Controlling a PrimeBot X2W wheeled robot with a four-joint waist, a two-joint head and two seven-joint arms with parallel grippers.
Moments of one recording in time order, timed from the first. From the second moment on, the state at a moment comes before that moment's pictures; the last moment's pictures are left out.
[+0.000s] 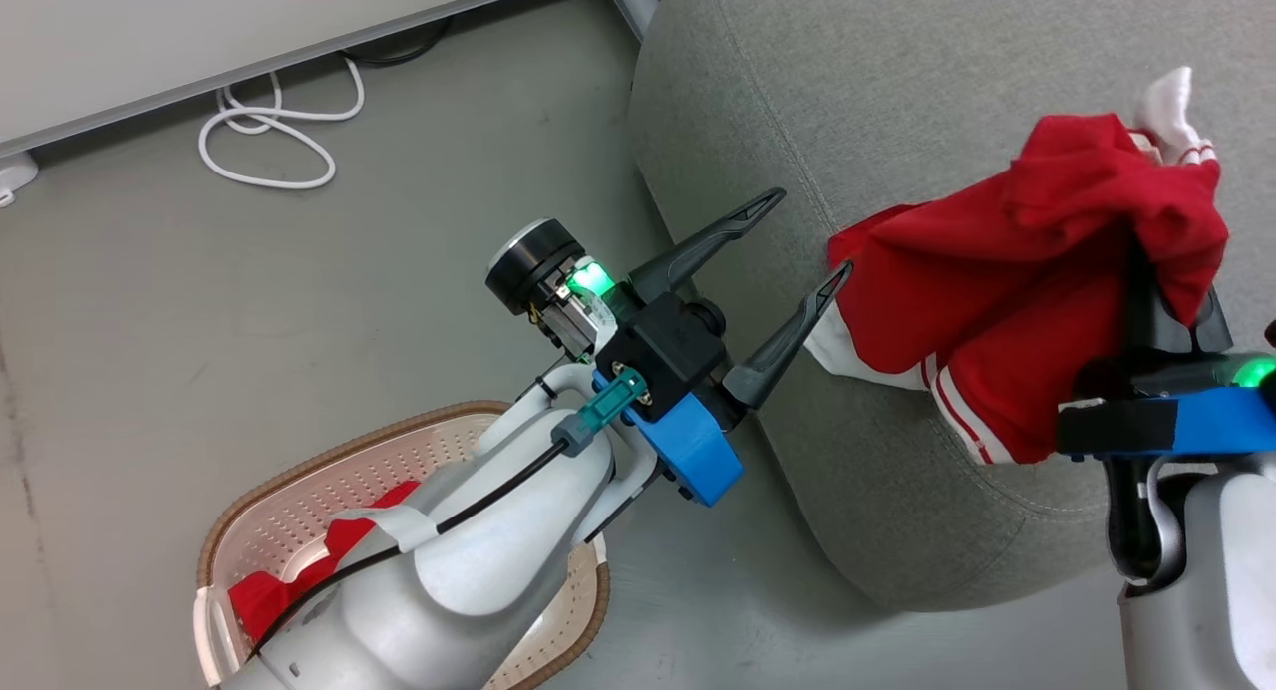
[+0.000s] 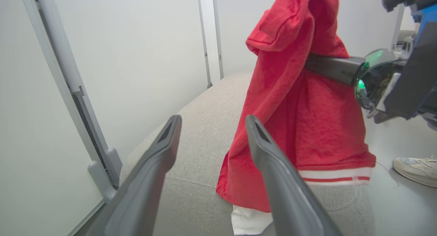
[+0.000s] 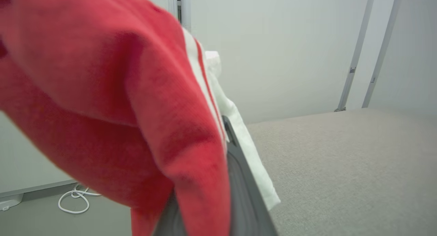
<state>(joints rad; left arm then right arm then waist) -0.77 0.10 -0.86 0.44 -0.29 -0.12 -0.26 -0.39 -0.05 -0.15 0.17 0.12 0.13 -0.26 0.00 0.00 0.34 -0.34</state>
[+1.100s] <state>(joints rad) -0.96 0.11 -0.88 0.40 -0.22 -0.10 -0.26 -1.02 -0.43 -0.42 0.30 0.12 0.13 -0.26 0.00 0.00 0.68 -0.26</state>
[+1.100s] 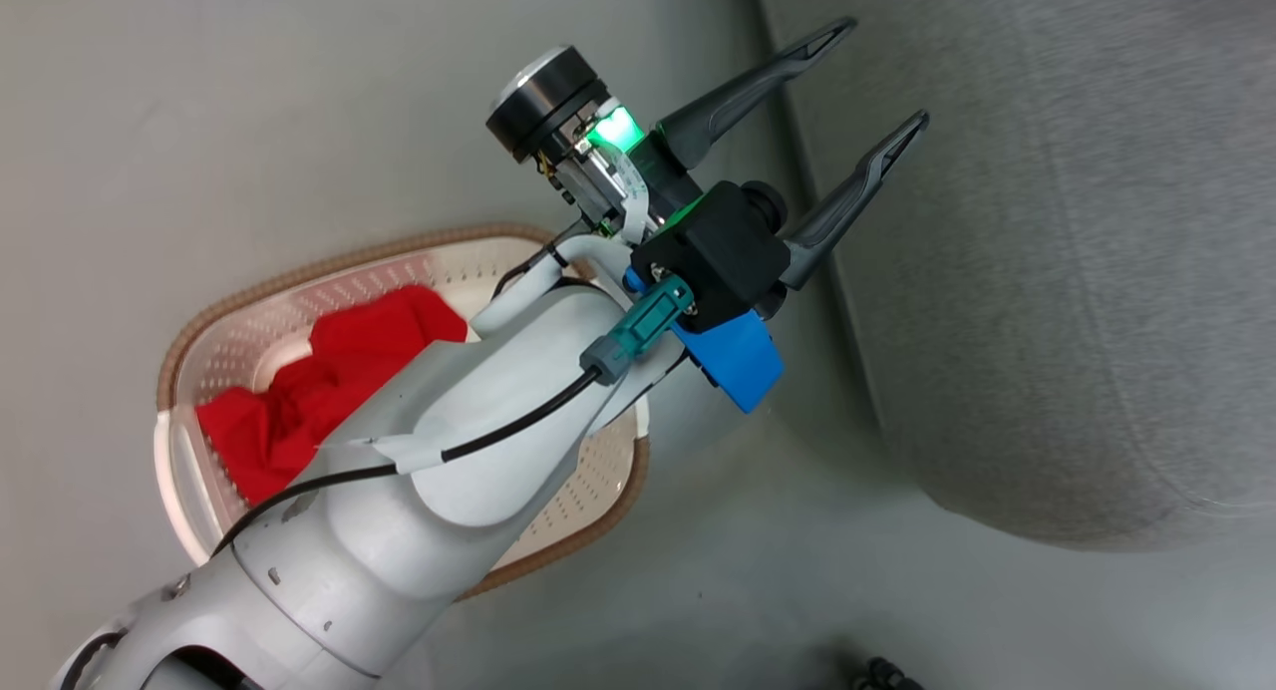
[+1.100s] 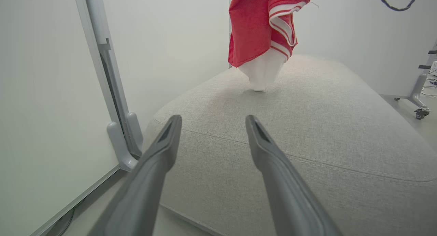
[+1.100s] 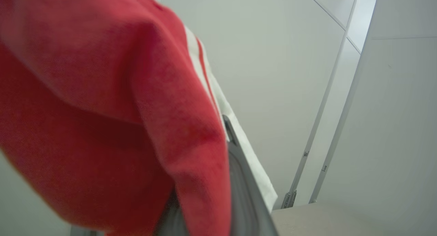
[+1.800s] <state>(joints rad) -0.99 0.11 -0.88 0.40 -0.21 -0.08 -0.26 -1.04 -0.49 -0.36 0.90 0.17 0.13 -0.26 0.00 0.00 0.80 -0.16</state>
